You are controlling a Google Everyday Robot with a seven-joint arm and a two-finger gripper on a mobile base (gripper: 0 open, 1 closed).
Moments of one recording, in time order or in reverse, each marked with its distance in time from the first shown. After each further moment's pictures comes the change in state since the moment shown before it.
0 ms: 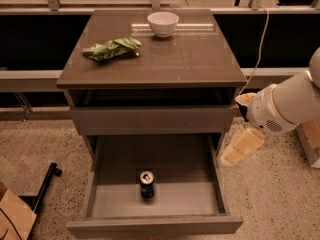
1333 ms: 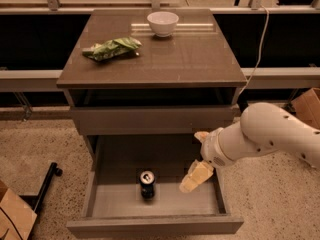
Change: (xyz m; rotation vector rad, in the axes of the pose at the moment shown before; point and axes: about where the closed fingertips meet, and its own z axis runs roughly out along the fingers) arm 0.004 0.054 0.159 -0.149 -0.090 0.032
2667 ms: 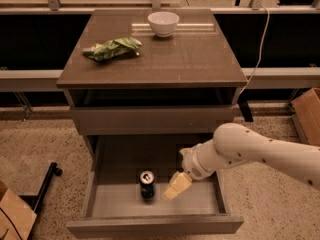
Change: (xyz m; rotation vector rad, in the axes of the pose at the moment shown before) arm 0.019 0.009 0.096 -0.079 -0.004 0.115
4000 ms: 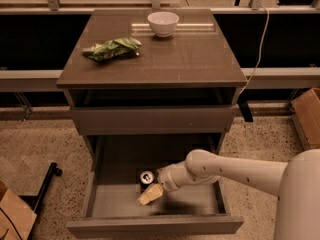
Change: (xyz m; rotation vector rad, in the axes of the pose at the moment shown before) arm 0.019 -0.014 0.191 -0.182 -0.161 0.187
